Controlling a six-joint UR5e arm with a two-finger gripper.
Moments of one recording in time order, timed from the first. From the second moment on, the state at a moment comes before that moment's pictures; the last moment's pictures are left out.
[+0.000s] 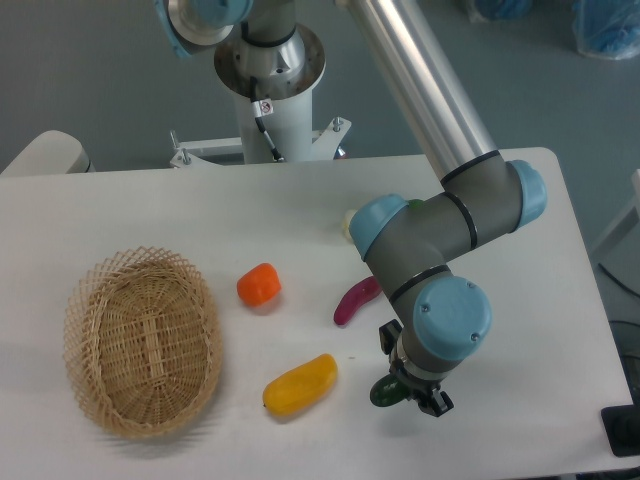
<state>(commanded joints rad) 2.47 -2.31 -1.11 -1.33 1.57 1.52</state>
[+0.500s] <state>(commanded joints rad) 2.45 -2.31 -1.12 -1.34 1.57 1.50</state>
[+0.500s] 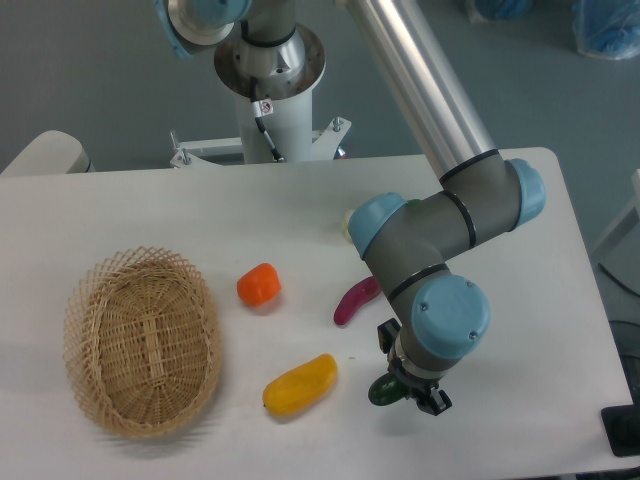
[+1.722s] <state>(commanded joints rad) 2.17 -2.10 -1.36 -1.34 1.46 0.97</state>
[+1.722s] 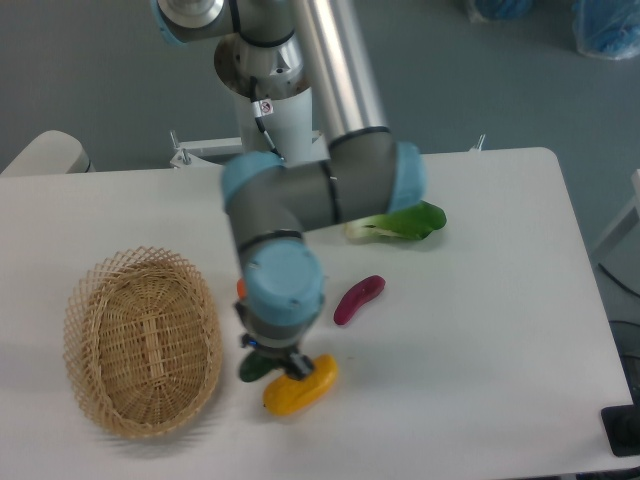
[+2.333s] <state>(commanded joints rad) 2.02 -2.15 -1.39 -1.30 1.46 0.81</state>
